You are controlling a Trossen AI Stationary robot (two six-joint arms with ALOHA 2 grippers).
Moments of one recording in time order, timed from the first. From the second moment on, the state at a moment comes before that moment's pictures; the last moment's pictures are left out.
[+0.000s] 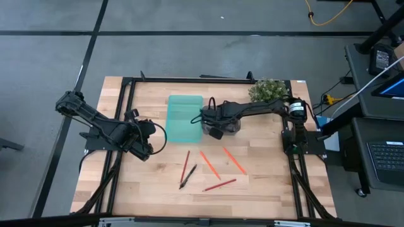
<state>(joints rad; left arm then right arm) -0.50 1.27 1.18 -1.57 -0.62 -0.91 -0.09 1.99 1.49 -0.95 0.35 0.30</state>
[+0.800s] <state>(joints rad) -0.56 1.27 1.18 -1.56 -0.62 -0.91 0.36 2.06 1.83 -0.71 -0.01 0.31</state>
